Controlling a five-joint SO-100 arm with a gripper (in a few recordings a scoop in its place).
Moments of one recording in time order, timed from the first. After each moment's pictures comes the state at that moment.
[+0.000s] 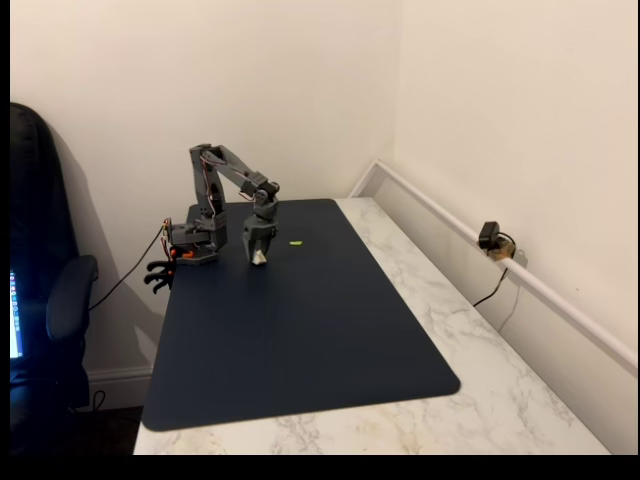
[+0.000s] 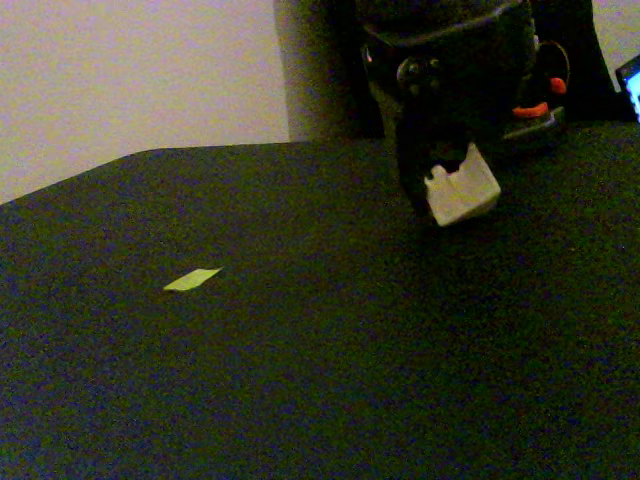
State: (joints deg) arm -30.7 96.5 129.0 69.1 62.7
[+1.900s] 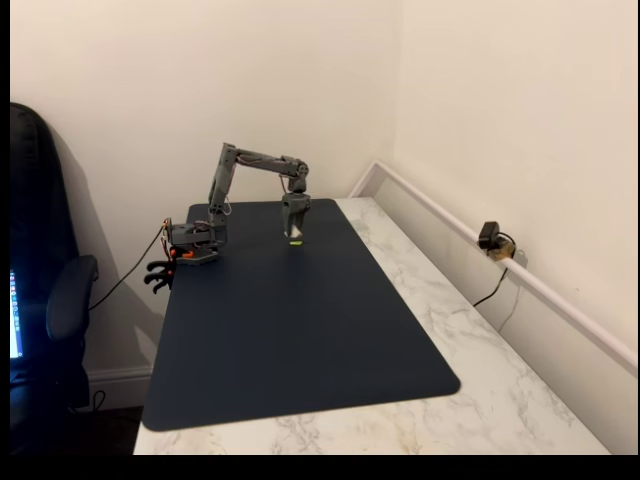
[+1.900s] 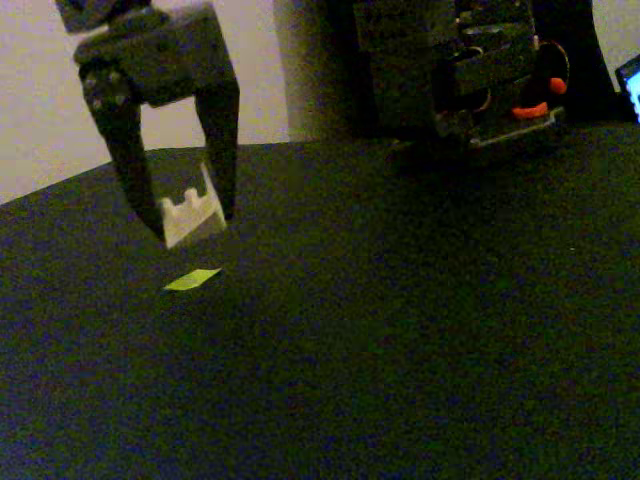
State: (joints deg) arm 7.6 68.8 86.2 78.3 35.1
